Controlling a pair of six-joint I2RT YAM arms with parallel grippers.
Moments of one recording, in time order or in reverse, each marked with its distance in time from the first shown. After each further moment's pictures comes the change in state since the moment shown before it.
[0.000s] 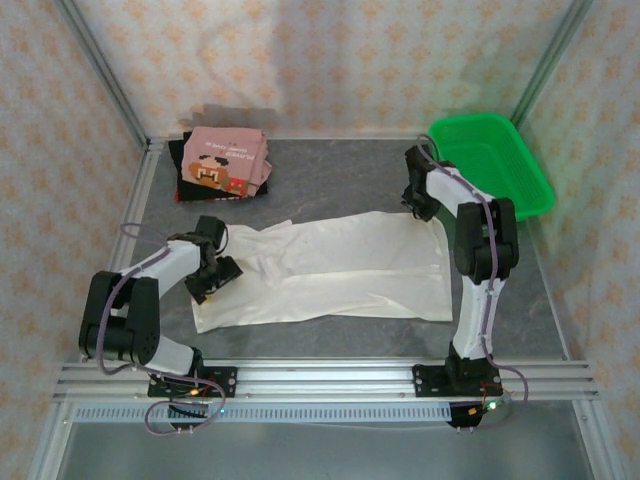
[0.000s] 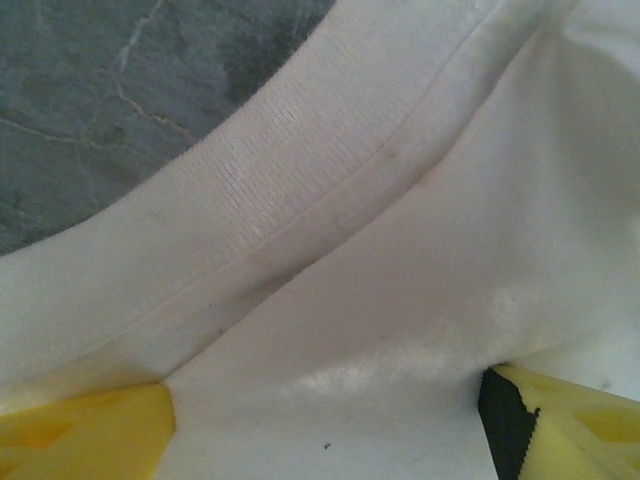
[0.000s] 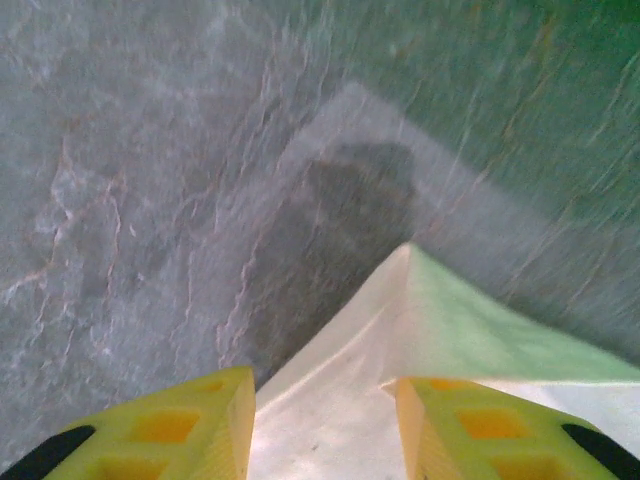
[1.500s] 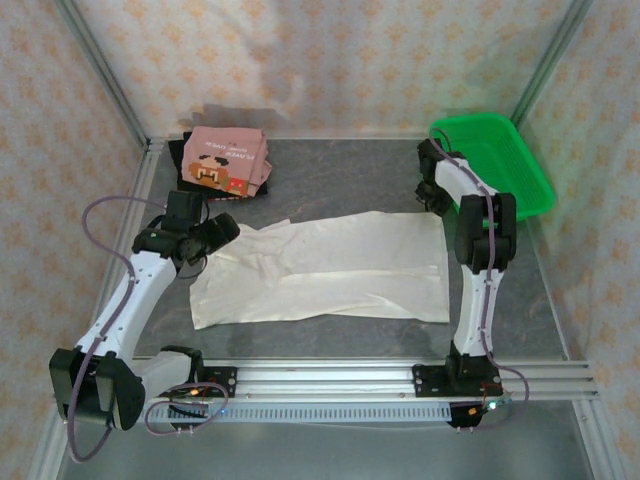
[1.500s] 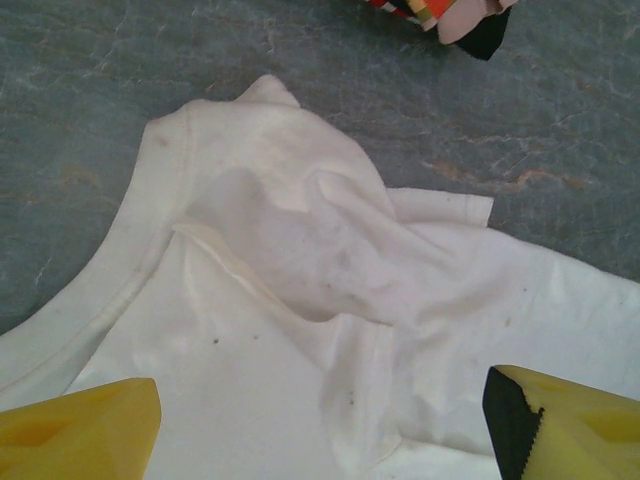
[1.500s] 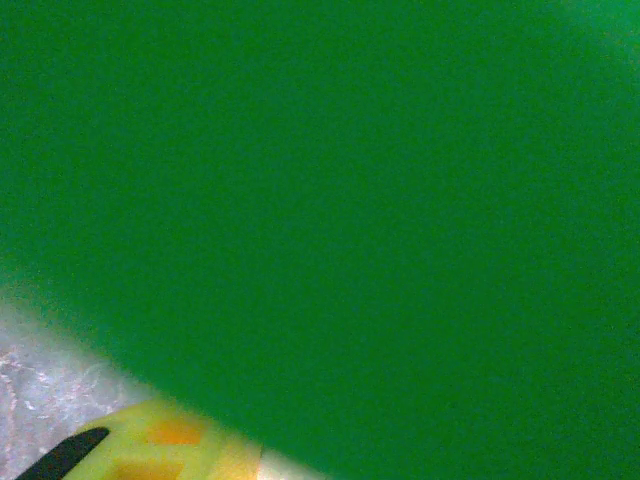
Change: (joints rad) left arm -0.009 -0.348 0.190 -0.037 0.059 0.130; right arm -0.073 0.108 0.147 -0.117 0.055 -0.017
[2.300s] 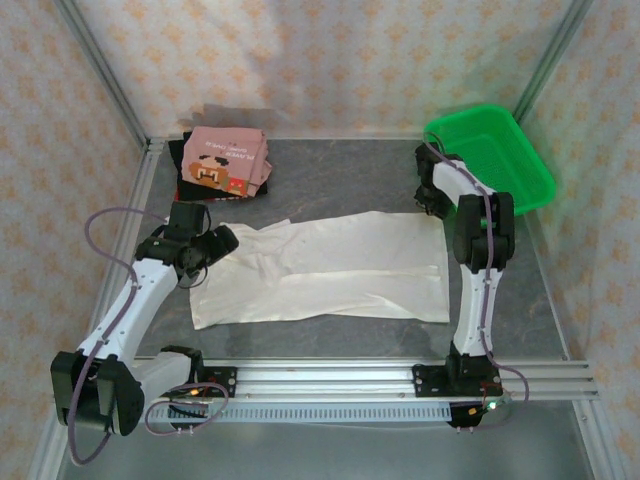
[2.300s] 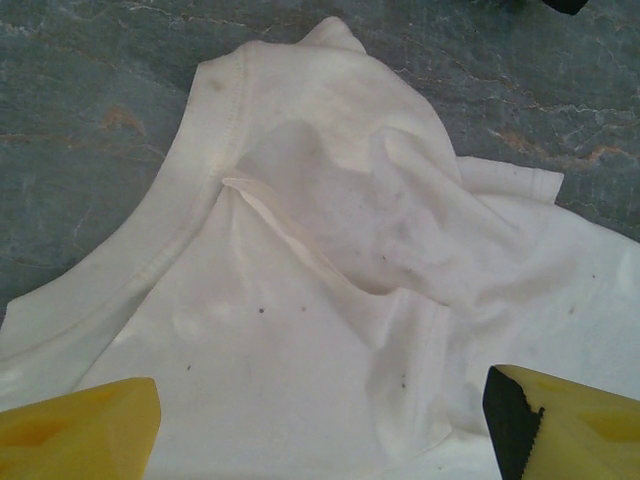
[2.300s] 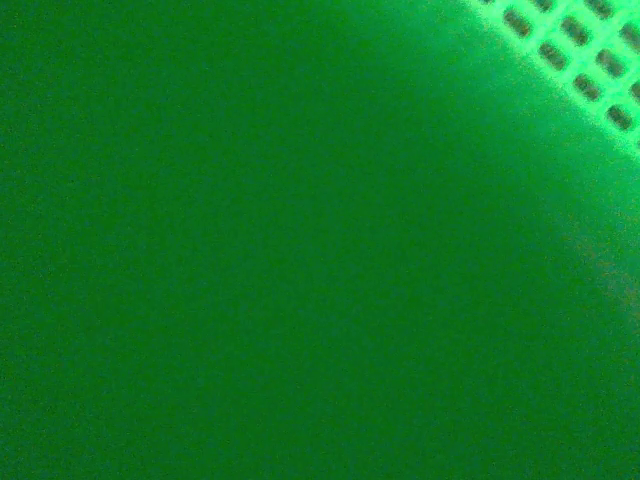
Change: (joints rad) left arm 0.000 -0.029 -0.085 -0.008 -0.022 -0.027; right arm 0.005 0.014 -0.023 -0.006 0.020 -0.095
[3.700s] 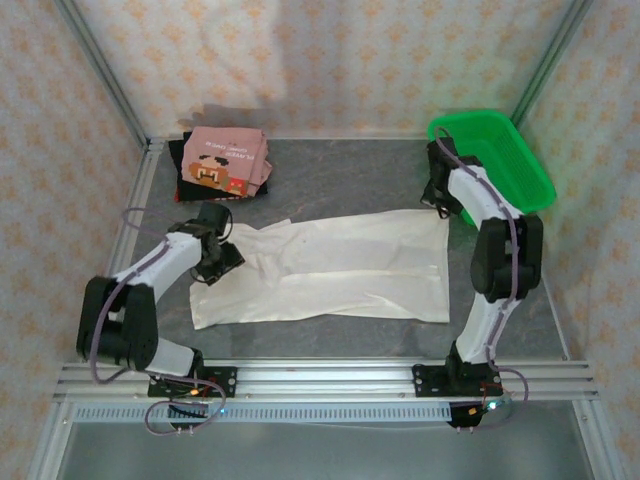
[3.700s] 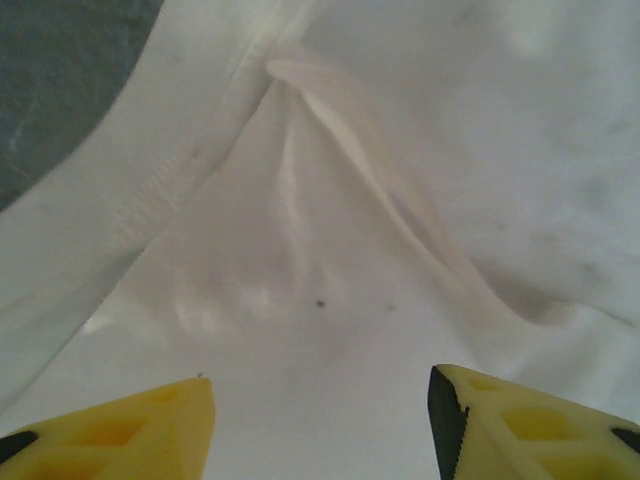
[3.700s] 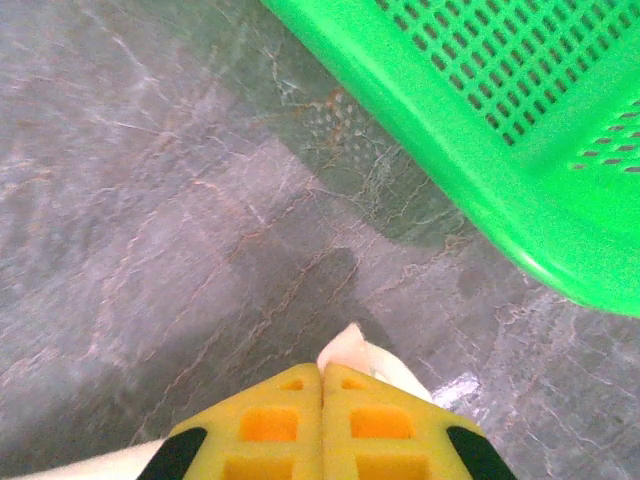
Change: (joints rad) left arm -0.040 0.363 0.006 0.010 -0.004 -0.087; right arm 0.004 -0.347 -0.204 0.008 -0.015 -0.150
